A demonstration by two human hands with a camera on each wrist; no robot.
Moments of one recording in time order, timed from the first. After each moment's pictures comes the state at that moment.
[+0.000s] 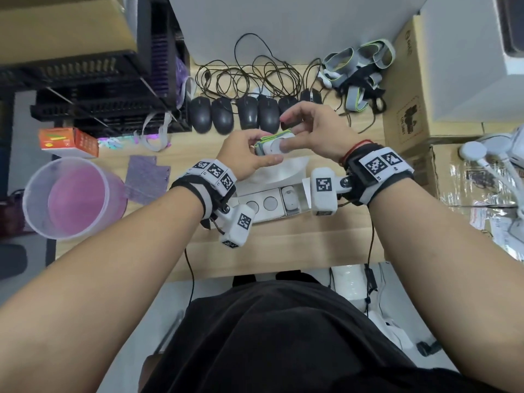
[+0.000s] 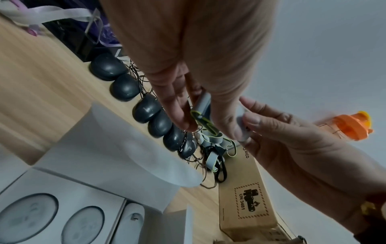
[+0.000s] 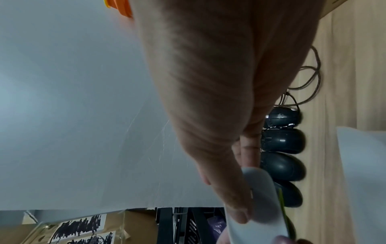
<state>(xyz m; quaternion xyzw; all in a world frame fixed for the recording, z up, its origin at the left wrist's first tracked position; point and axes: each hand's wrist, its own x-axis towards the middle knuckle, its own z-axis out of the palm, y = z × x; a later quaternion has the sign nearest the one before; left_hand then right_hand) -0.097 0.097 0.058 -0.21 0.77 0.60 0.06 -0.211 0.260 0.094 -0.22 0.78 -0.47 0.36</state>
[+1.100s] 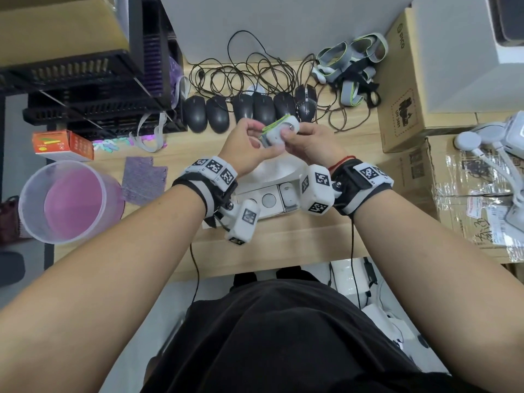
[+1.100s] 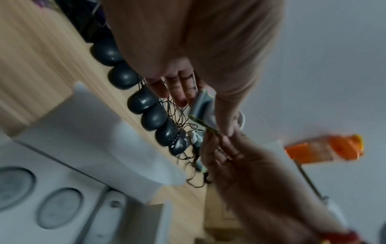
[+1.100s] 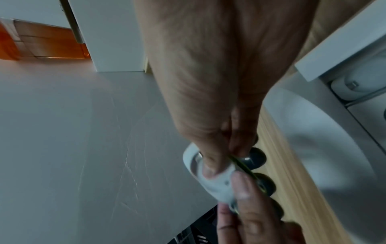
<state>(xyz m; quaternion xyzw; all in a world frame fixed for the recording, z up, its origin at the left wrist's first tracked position) -0.101 0.106 0.057 -0.25 0.75 0.61 0.04 -0.182 0.260 0.064 0.04 0.64 -0.66 0.39</state>
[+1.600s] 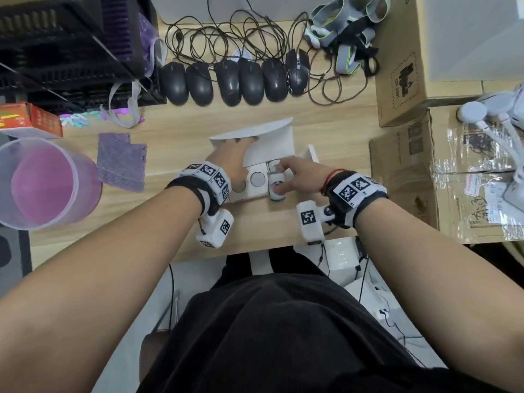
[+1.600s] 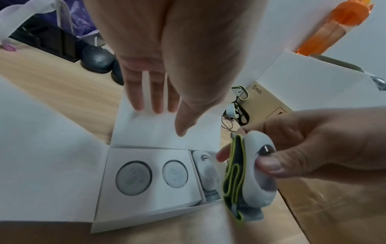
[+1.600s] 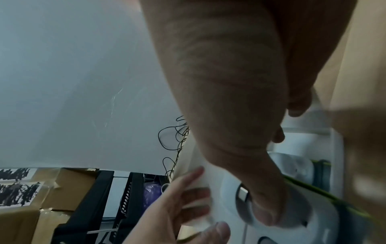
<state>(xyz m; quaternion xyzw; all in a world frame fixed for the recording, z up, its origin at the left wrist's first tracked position) -0.071 0.115 0.006 -0.13 0.92 0.23 0.28 -0.141 0.304 0.017 -0.21 0.81 -0.21 0.52</state>
